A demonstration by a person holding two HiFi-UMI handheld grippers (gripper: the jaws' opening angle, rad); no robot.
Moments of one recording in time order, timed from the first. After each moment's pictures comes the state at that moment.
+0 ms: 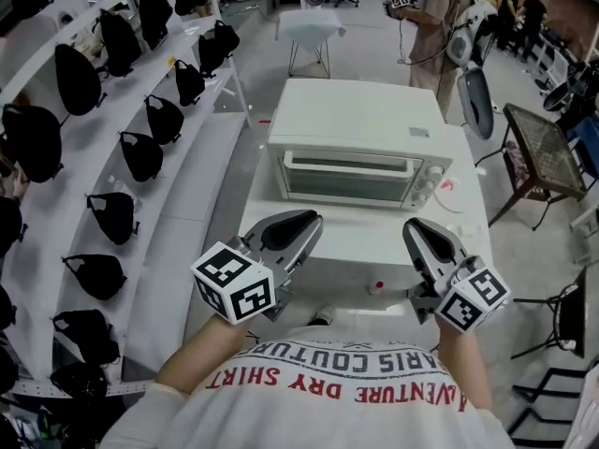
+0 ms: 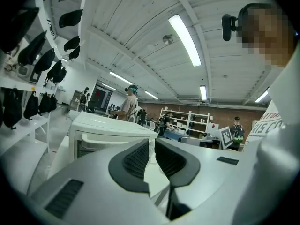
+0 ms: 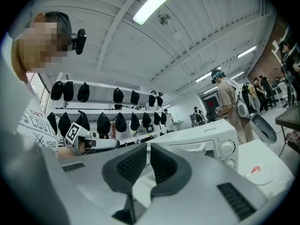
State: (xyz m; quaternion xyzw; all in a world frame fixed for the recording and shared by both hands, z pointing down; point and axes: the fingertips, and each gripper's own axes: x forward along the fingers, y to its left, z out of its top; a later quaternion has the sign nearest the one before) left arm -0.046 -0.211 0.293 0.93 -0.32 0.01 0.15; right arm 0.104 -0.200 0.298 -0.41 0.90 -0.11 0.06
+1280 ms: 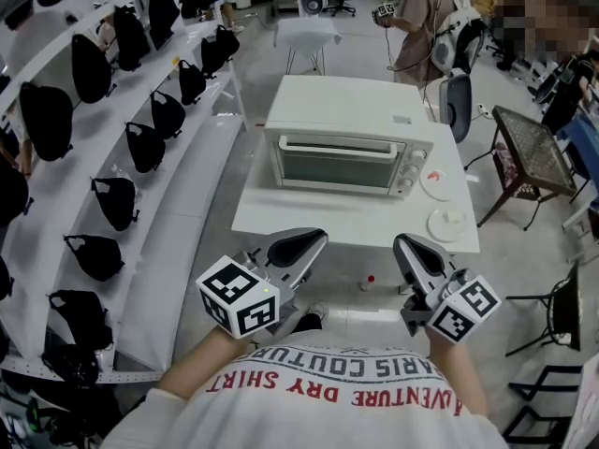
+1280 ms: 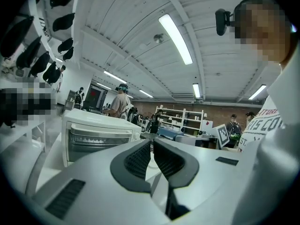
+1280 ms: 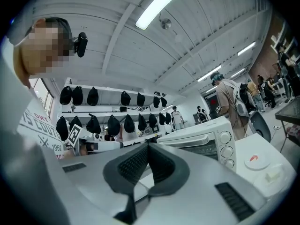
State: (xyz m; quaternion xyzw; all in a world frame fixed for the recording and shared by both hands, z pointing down) left arm -0.023 -0.117 0.296 0.94 -0.30 0.02 0.14; right arm 0.100 -0.112 0.301 -0.39 0.91 -0.12 0.08
